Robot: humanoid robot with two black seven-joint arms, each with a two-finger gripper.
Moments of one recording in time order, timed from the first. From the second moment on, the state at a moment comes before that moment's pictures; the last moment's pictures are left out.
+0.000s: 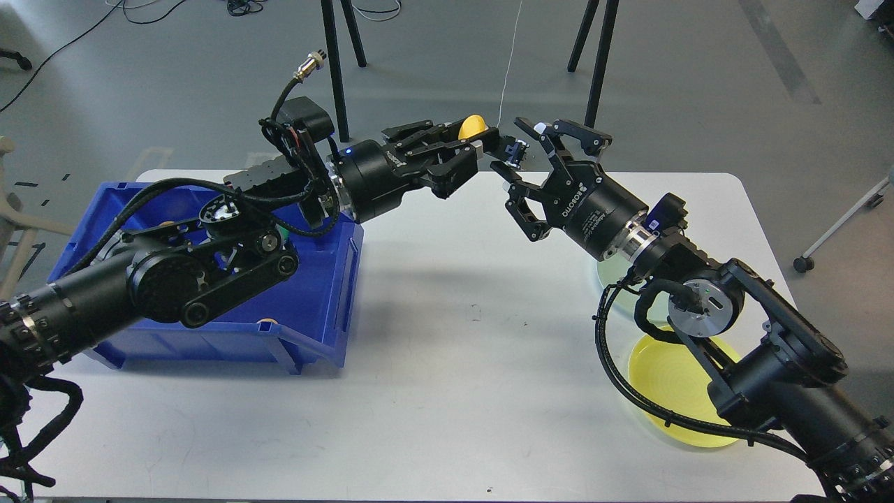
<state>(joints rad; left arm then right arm) -0.96 0.34 -0.36 -1.13 1.57 0.14 -0.39 0.48 -0.19 1.00 1.28 -0.36 0.26 -0.04</state>
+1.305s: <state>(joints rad) -0.97 0.34 -0.37 -1.13 1.57 0.15 -0.40 0.49 -0.19 1.01 1.28 -0.36 0.27 -0.04</state>
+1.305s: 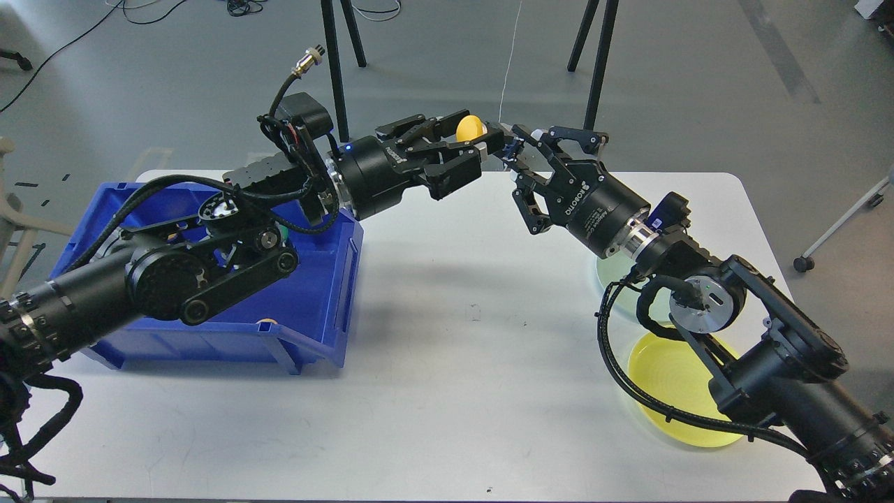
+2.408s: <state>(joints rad) -0.94 0.27 -0.64 -0.92 0.43 -0.02 -0.46 -0.13 -0.86 1.00 1.47 -0.45 0.14 -0.04</state>
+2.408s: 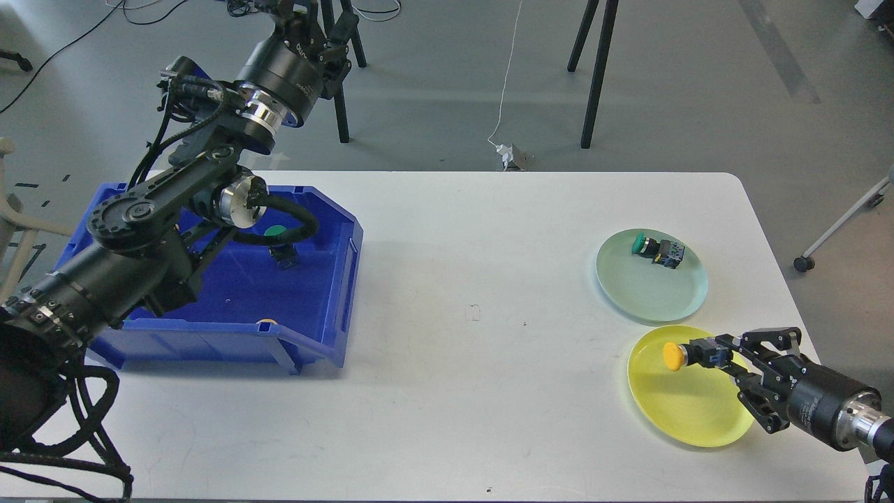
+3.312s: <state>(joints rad) -0.94 0.27 -0.68 -0.92 0.43 -0.02 -0.46 -0.11 -0.74 1.00 1.38 -0.45 0.11 -0.04</state>
